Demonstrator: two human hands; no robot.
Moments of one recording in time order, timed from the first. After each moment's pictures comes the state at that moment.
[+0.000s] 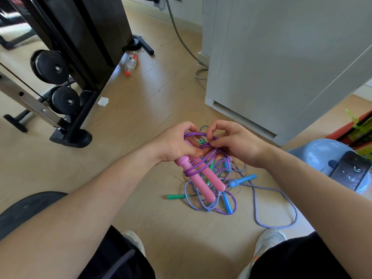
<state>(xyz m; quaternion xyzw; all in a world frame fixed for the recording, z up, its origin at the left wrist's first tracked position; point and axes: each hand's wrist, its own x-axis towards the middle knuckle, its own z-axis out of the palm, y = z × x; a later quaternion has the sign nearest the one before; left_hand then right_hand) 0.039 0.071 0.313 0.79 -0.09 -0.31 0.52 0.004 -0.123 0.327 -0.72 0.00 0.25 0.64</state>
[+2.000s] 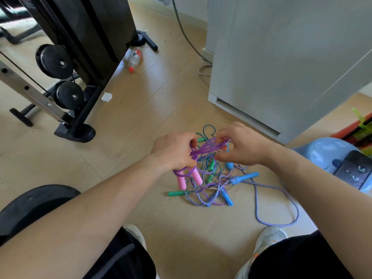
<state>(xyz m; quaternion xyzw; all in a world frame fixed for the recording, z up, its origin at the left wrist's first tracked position) 0.024 0.070 0.287 0.97 -0.14 -0.17 0.11 0.005 -0.137 0.312 -0.95 -0.18 0.13 0.22</state>
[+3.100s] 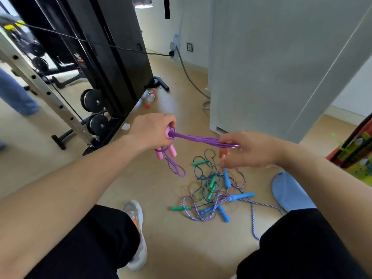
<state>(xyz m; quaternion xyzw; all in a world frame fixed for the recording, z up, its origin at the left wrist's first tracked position) 0.014 0.108 0.417 0.98 -0.17 -0.01 0.04 -0.067 -0.172 0.441 -0.92 -0.23 0.17 0.27</state>
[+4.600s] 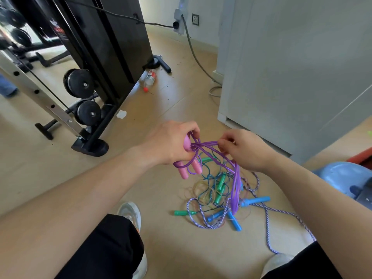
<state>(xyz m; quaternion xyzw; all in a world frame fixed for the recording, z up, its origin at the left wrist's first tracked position) 0.055 0.097 0.358 0.96 -0.22 -0.09 0.17 0.026 -0.118 0.342 -0.94 -0.05 0.12 0.32</state>
